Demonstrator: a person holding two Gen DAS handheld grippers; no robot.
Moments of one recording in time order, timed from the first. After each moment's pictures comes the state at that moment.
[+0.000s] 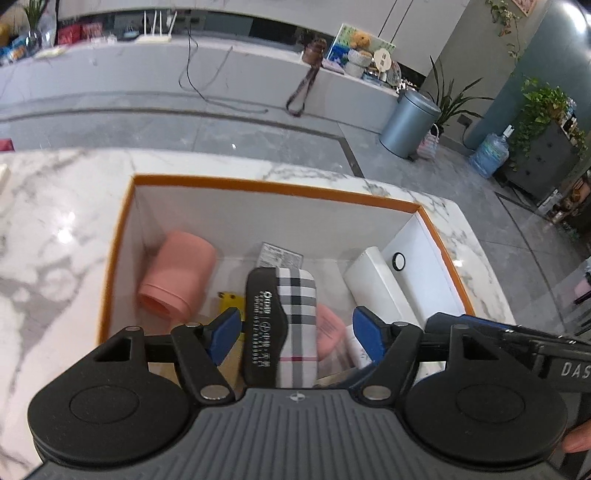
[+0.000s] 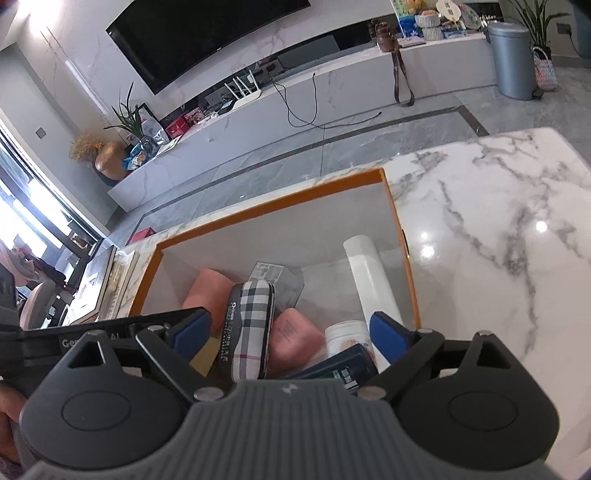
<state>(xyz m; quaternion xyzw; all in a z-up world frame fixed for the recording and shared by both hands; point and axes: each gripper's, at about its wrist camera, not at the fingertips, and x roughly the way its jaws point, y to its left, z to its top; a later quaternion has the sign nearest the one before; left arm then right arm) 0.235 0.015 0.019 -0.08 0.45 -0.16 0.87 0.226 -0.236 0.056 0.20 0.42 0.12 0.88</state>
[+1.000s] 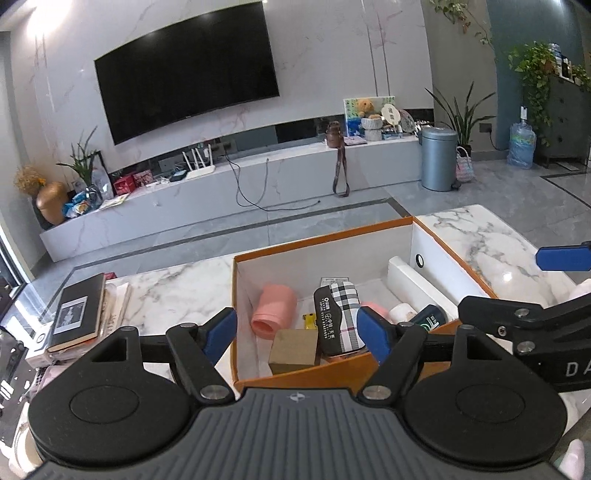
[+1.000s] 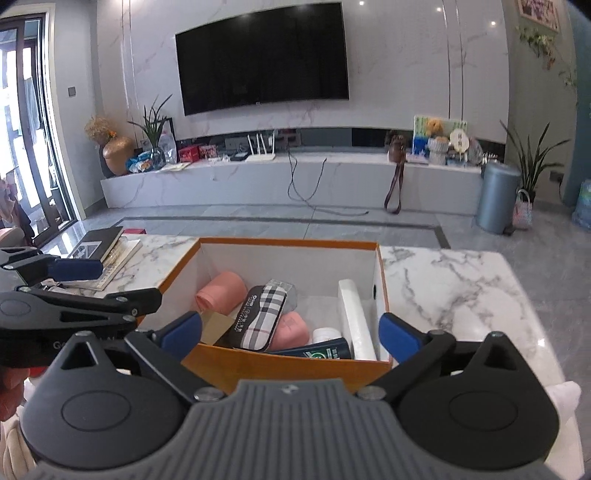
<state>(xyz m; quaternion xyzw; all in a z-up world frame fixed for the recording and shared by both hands) 0.080 -0.009 0.081 0.11 0.29 -0.06 0.95 0.078 -0.189 0.122 0.03 0.29 0.09 0.95</state>
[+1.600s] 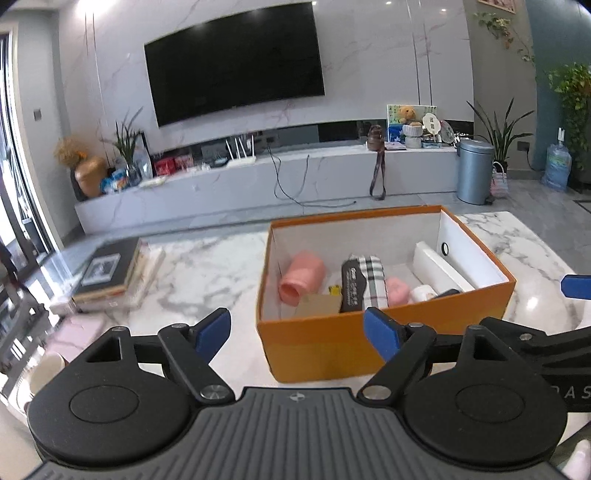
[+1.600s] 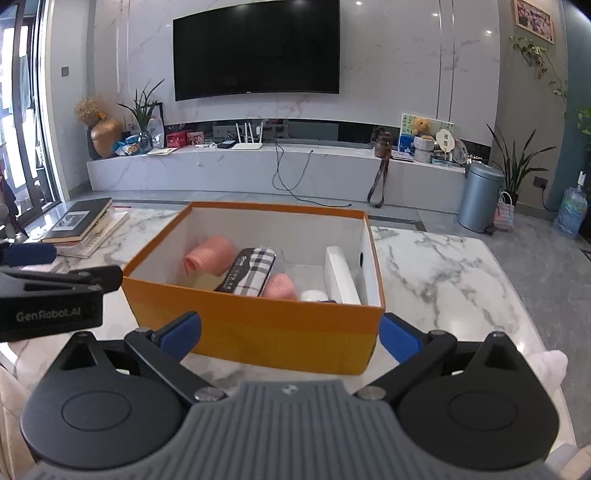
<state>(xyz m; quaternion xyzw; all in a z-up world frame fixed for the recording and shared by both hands) 0.050 0.006 0.053 0.07 0.28 0.00 0.96 0.047 -0.177 0.084 -0.01 0.30 0.06 0.95</state>
